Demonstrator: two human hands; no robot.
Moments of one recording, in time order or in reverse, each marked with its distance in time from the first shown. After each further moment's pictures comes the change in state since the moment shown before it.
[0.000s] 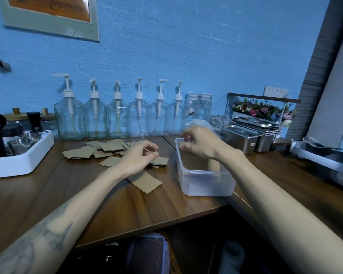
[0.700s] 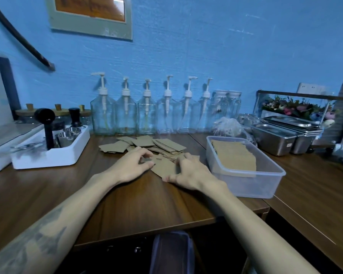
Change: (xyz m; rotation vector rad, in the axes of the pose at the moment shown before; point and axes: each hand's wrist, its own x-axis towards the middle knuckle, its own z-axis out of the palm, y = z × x) left_hand -0.050 -0.071 -0.071 0.301 -0.040 -0.054; right_hand -0.010 -0.110 0.104 0.069 -0.229 0.147
